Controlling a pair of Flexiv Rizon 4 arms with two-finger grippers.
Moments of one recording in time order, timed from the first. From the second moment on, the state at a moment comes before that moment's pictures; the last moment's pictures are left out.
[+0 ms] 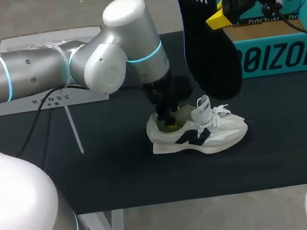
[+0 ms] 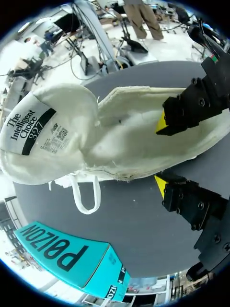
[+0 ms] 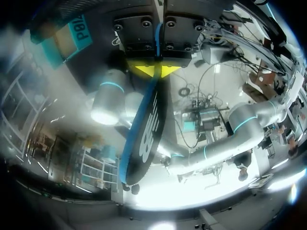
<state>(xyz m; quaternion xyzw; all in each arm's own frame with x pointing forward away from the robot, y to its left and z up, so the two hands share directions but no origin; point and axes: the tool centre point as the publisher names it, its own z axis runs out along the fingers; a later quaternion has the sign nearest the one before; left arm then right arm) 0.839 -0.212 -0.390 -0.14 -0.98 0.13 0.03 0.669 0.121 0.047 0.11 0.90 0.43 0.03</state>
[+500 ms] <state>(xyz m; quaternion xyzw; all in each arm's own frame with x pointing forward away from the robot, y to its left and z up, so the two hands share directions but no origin) 0.836 -0.219 -0.388 -0.18 -0.98 0.12 0.05 0.669 0.121 0.047 0.11 0.90 0.43 0.03</state>
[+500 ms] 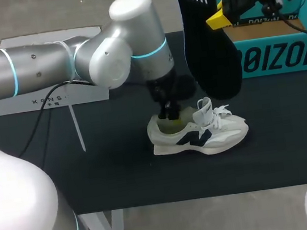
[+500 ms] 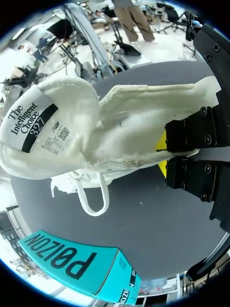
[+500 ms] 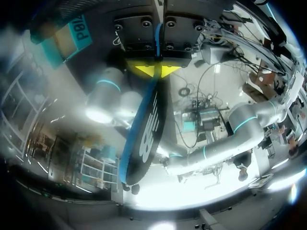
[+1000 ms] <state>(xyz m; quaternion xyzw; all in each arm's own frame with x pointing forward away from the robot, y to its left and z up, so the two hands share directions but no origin) 0.863 -0.217 -0.352 -0.31 -0.94 0.14 0.05 0.669 0.121 0.047 0.11 0.90 0.43 0.03</state>
